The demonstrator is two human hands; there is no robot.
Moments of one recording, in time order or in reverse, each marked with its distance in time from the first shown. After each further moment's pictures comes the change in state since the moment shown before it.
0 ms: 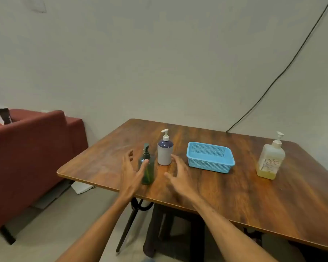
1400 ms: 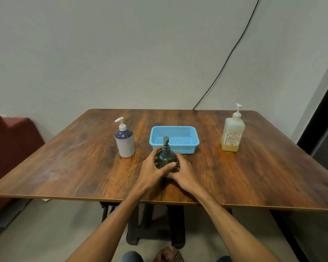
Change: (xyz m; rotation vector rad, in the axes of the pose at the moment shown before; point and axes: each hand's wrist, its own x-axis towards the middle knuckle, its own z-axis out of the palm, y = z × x) left_hand -0.040 0.061 0.156 -0.241 -0.674 0.069; right_hand -0.021 0.101 -0.091 0.176 0.010 0.175
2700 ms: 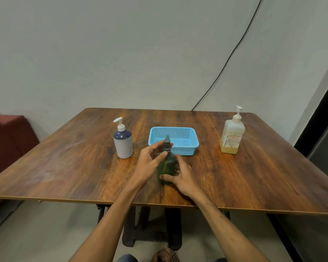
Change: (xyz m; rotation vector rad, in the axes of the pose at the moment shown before) left_hand 0.015 0.024 -0.013 -0.244 0.018 0.041; right_hand 0.000 0.006 0.005 -0.029 0.028 0.030
